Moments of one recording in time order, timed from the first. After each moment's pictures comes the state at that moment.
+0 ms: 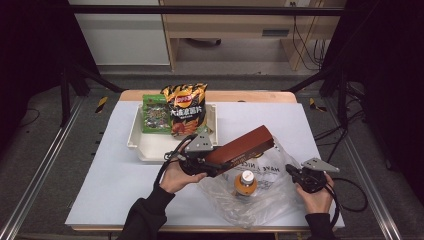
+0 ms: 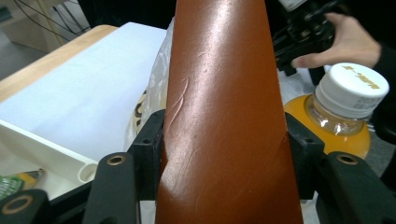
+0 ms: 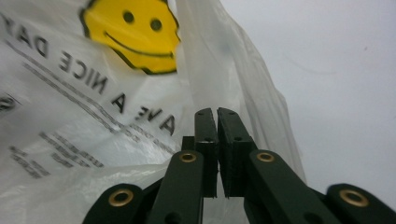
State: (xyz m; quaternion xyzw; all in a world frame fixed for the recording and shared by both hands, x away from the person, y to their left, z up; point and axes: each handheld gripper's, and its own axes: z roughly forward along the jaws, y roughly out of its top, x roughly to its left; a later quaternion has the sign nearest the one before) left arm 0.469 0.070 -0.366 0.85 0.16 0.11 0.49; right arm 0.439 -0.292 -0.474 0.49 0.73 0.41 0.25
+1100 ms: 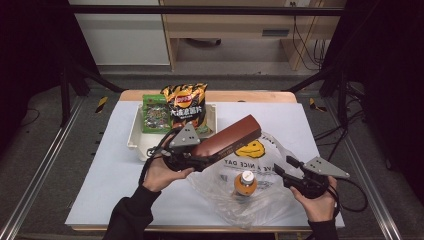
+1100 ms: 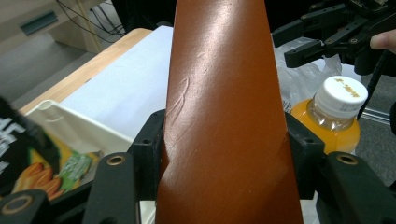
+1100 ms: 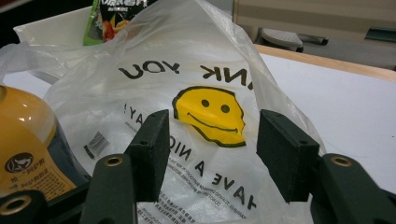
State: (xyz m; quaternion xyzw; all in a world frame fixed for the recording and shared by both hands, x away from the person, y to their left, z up) left arm 0.458 0.109 -0.326 0.85 0.18 0.15 0.47; right arm 0.409 -0.264 -0.417 0.42 0.71 0.49 0.27
